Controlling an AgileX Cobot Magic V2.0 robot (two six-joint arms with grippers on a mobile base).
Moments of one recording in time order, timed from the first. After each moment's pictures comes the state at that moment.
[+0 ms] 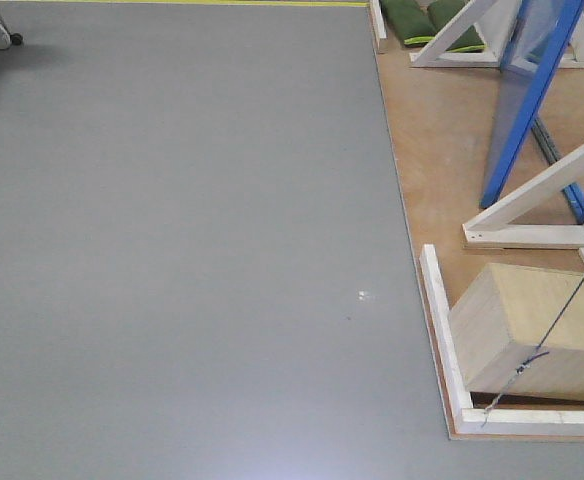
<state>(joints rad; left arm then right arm) 0.03 -0.01 0.03 0.07 0.10 -0.02 -0.19 -0.01 0.03 0.02 0.10 0.02</state>
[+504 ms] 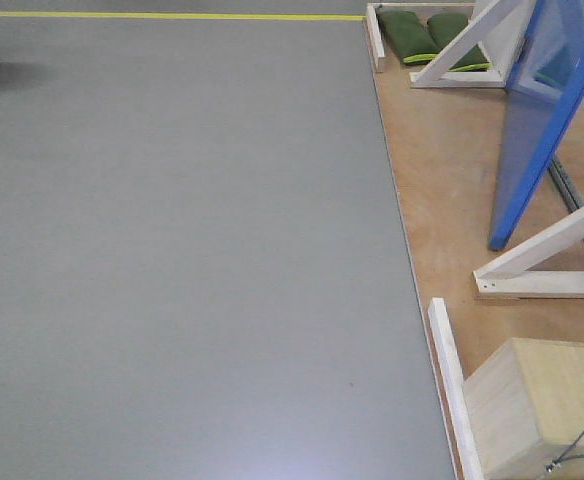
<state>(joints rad) 0.03 -0.01 0.03 0.07 0.10 -0.02 -0.19 -0.01 0.03 0.02 0.10 0.02</state>
